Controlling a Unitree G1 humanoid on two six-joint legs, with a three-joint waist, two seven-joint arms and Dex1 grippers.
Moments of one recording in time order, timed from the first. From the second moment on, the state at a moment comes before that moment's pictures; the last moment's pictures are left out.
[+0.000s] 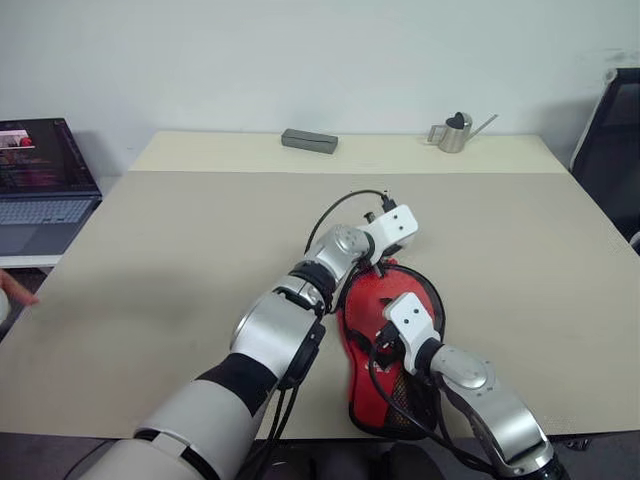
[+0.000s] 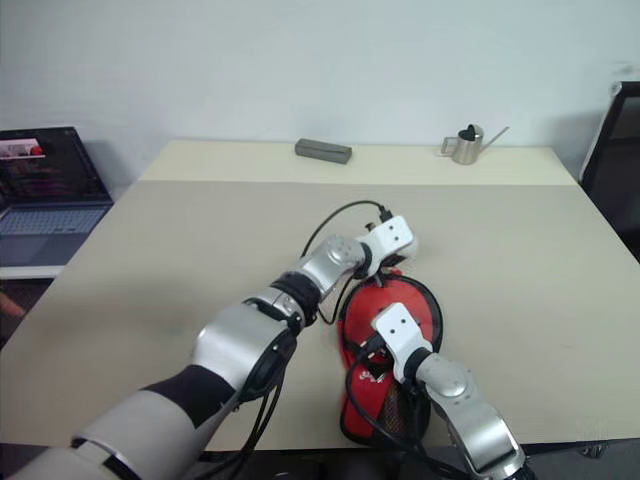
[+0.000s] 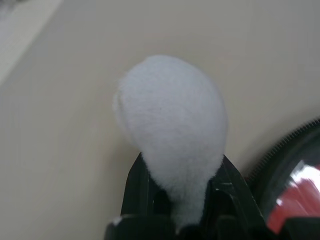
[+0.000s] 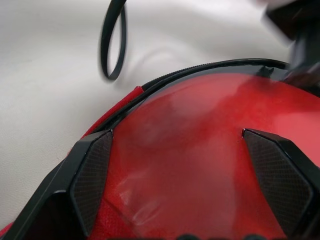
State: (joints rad) left arm -1.29 -0.07 -0.16 1.42 0.39 -0.09 -0.55; right arm -0.06 -0.29 0.36 -0.43 0.01 0.60 0.37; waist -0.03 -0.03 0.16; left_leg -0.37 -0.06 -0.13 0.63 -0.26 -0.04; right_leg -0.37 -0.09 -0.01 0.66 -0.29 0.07
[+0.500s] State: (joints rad) left arm -1.24 -0.04 -0.16 1.37 0.38 -0.09 -0.56; right arm -0.07 -0.29 0.37 -0.39 0.01 0.60 0.37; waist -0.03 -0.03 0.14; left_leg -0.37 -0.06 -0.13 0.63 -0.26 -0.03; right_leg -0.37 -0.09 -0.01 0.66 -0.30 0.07
